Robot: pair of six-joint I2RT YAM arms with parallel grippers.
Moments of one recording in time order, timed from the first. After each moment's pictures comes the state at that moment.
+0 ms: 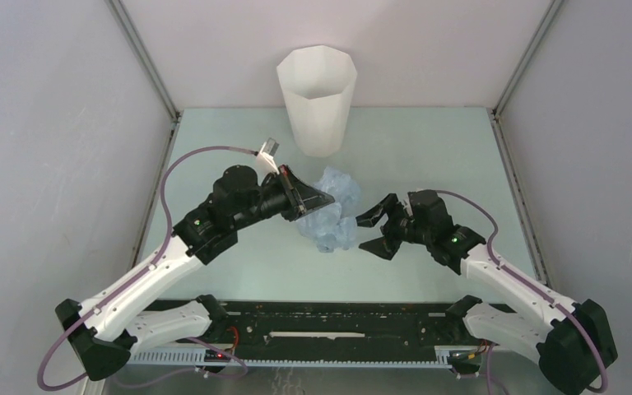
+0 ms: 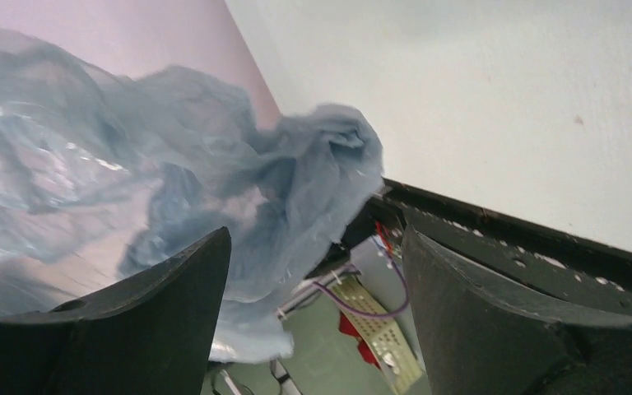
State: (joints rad) left arm -0.79 0.98 1.03 -0.28 0.19 -1.11; right arm 0.59 0.98 0.61 -0.24 -0.40 1.49
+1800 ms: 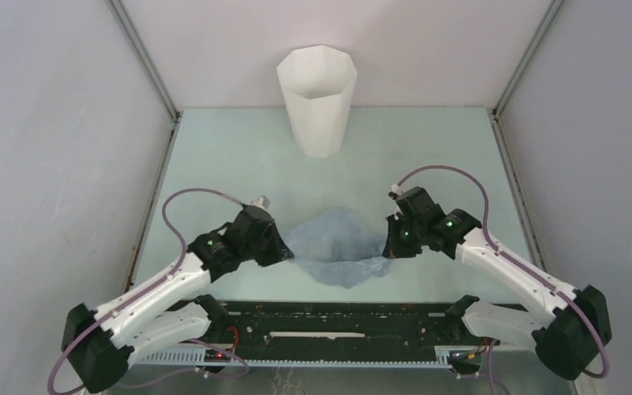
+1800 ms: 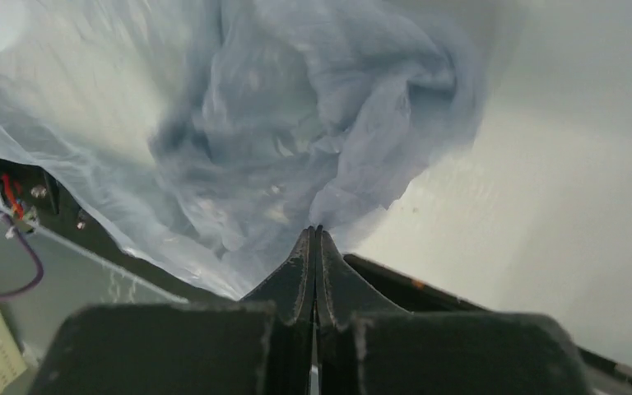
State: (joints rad) left arm -0.72 0.92 0.66 -0.53 0.00 -0.96; right arm 0.63 1.08 0.83 -0.72 -0.14 0.56
